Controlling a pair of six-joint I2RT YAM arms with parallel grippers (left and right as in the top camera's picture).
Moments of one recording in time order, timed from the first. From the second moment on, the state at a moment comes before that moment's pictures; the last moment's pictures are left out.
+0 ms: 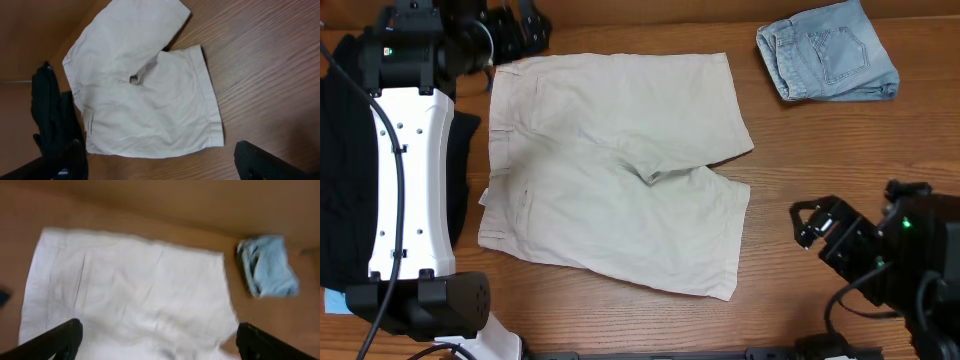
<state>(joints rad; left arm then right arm) 0.03 1.80 2.07 -1.11 0.34 -0.28 0.13 0.85 1.38 -1.41 -0.18 0.78</state>
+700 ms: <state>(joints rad) 0.03 1.80 2.06 -1.65 0.14 -0.16 0.45 1.10 1.23 -1.19 -0.10 0.86</state>
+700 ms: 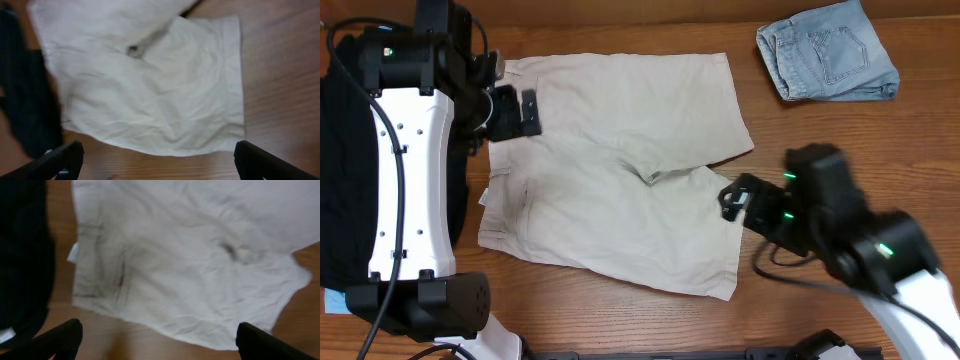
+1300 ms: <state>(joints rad) 0.04 1.54 1.29 -1.21 -0.05 -0.48 0.52 1.23 1.22 -1.21 0.09 1.01</state>
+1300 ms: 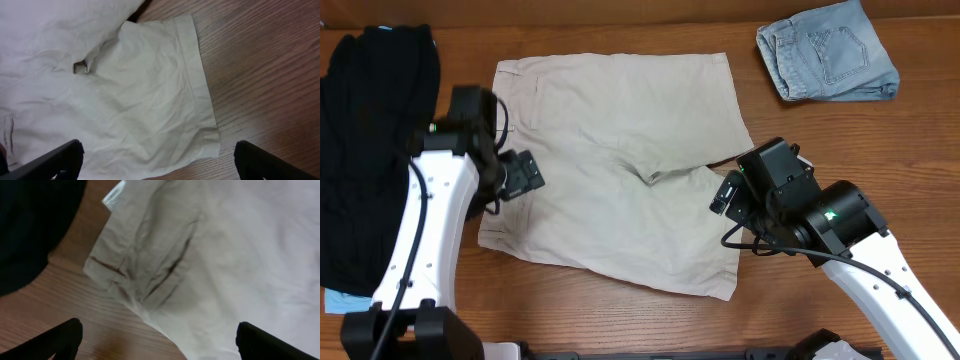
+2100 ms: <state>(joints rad) 0.27 1.53 0.79 -0.76 -0.06 -0.79 0.52 1.42 1.16 -1.20 0.08 1.01</state>
